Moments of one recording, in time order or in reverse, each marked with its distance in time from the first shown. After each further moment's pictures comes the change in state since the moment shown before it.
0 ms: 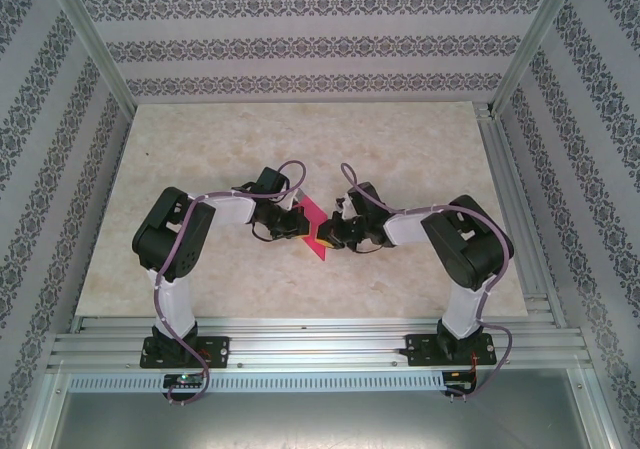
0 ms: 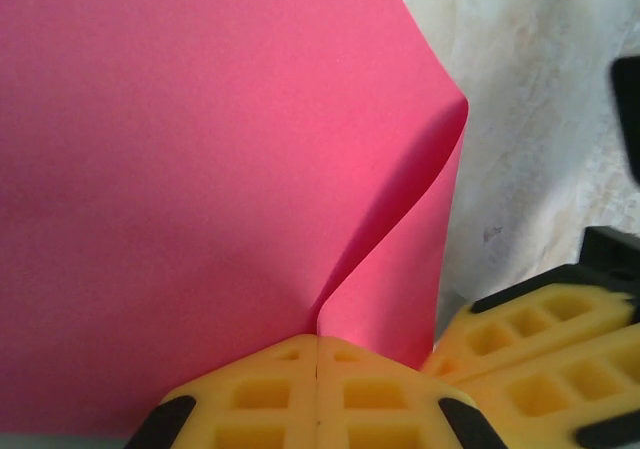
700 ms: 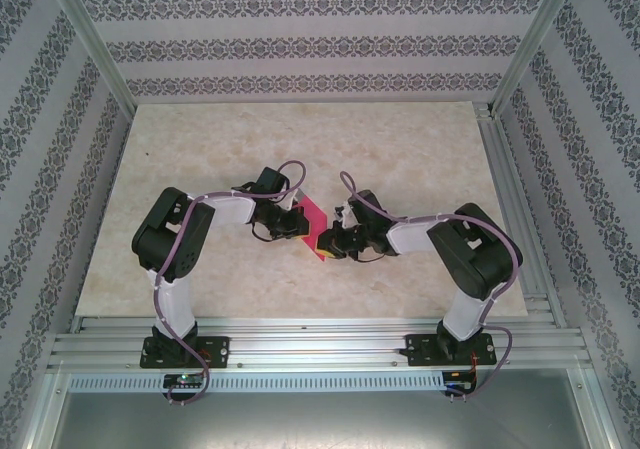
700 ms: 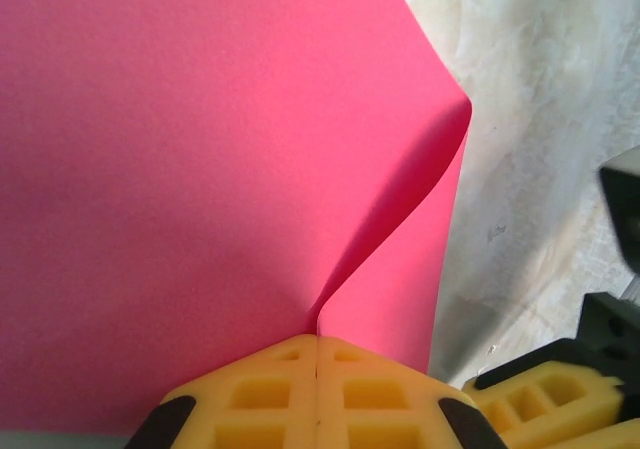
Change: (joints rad) left arm 0.000 -0.005 0.000 -0.008 -0.010 0.000; right arm 0.045 -0.080 -0.072 -0.022 -0.014 -0.010
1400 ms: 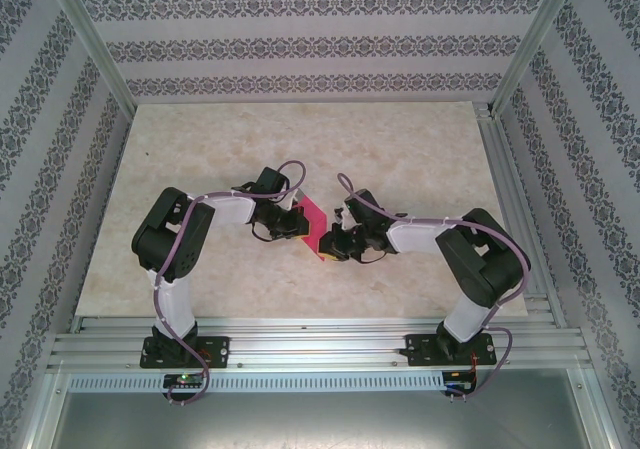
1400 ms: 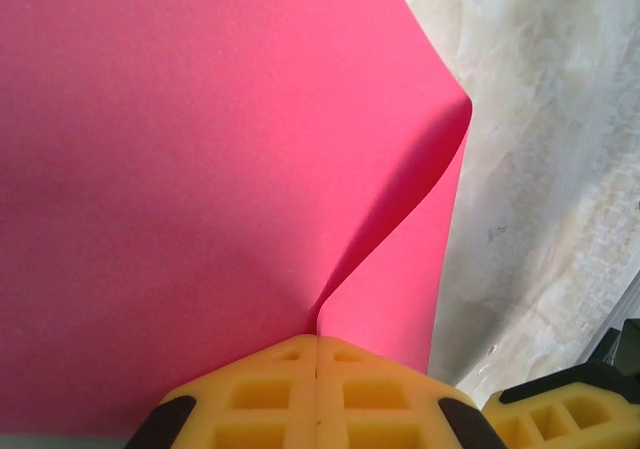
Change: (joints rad) left arm 0.000 0.000 0.000 -0.001 0.000 0.000; right arm 0.029 -0.057 0.051 -0.197 0.069 -0.080
